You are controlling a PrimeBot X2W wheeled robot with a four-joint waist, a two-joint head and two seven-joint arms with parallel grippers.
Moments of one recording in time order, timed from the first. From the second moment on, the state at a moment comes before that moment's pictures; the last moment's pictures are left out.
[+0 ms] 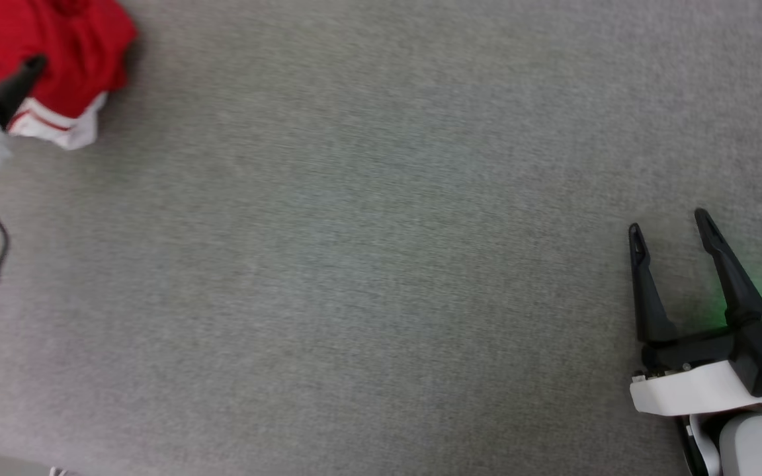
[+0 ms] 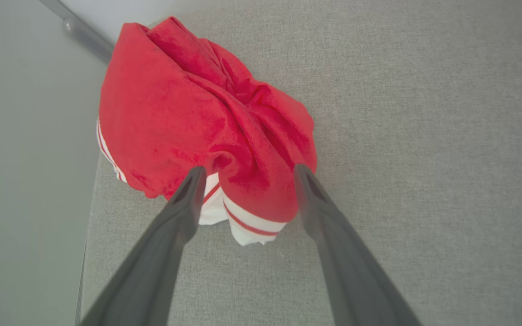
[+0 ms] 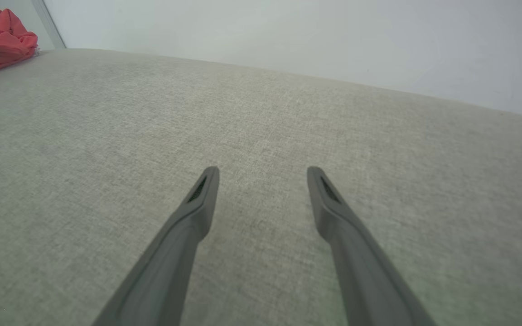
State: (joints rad) left arm -0.90 0.76 -0.33 0.37 -0.80 -0.13 0.62; right arm -0.10 -0.09 -0.01 -0.06 -0.09 0.13 -0.26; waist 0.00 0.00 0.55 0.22
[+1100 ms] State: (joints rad) left arm -1.07 0.89 -0.55 0.47 -0.84 -0.13 0.50; right arm -0.12 -0.06 -0.01 0.06 -0.04 0.13 -0.26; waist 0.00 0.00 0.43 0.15
